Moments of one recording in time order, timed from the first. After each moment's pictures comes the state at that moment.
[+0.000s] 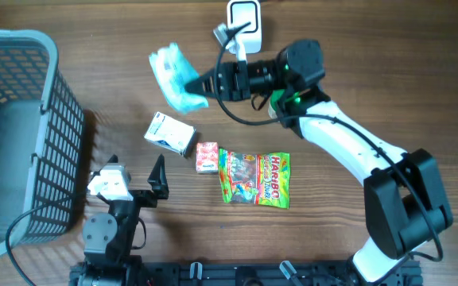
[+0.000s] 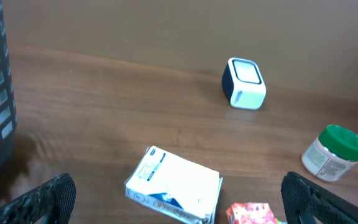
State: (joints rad) left arm -0.09 0.01 0.09 -0.24 0.02 -0.22; right arm 0.48 1.82 1.24 0.91 -1.27 1.32
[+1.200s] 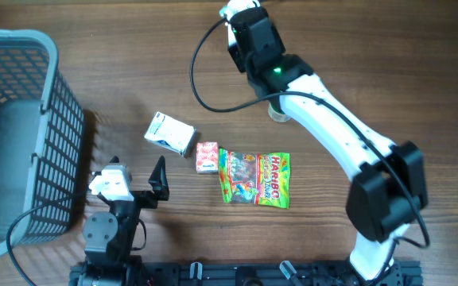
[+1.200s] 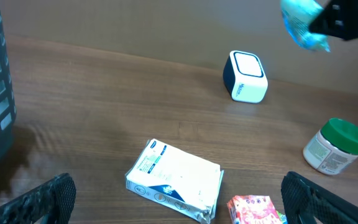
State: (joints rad) left arm -0.09 0.01 0.09 -0.26 0.03 -0.22; right arm 0.55 1.97 1.64 -0.27 0.44 -0.19
